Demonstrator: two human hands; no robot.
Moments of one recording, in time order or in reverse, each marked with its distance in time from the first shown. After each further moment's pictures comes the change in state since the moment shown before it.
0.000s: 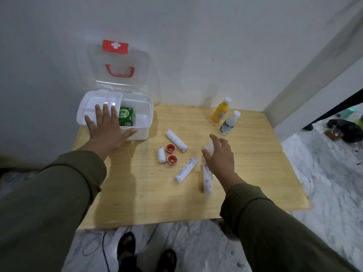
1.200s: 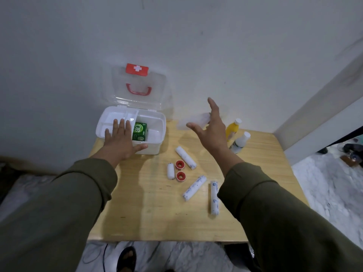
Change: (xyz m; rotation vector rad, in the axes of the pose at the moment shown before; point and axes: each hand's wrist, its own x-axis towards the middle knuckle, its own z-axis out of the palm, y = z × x) left_hand -0.001 0.000 -0.013 -0.057 -0.118 0.054; right_hand 0.057 -0.105 -0.061 0.545 0.085 -0.283
